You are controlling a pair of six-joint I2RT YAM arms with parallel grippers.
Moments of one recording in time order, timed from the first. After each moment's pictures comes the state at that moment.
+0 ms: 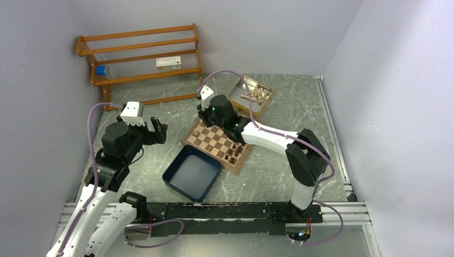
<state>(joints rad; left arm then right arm) -0.31 0.61 0.75 -0.41 -0.08 -0.21 0.82 1.78 1.25 0.15 0.07 -0.02</state>
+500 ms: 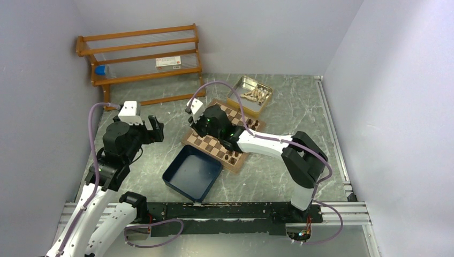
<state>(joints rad) -0.31 0.61 0.75 -0.42 -0.18 -0.22 0.92 1.78 1.16 0.28 -0.01 -0.14</state>
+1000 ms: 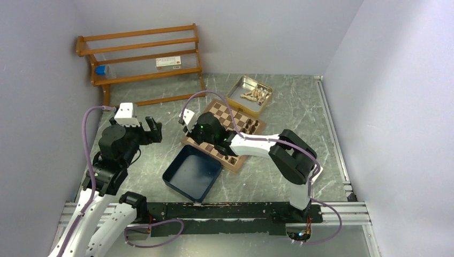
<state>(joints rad) -0.31 0.57 0.75 -0.42 -0.19 -0.22 0.96 1.88 1.16 0.32 -0.03 -0.23</state>
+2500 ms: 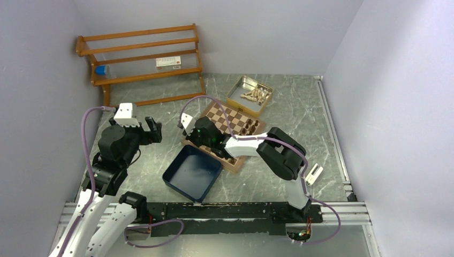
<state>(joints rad) -0.31 0.56 0.75 -0.42 -0.19 -0.22 0.97 2.00 1.17 0.39 0.02 -0.24</state>
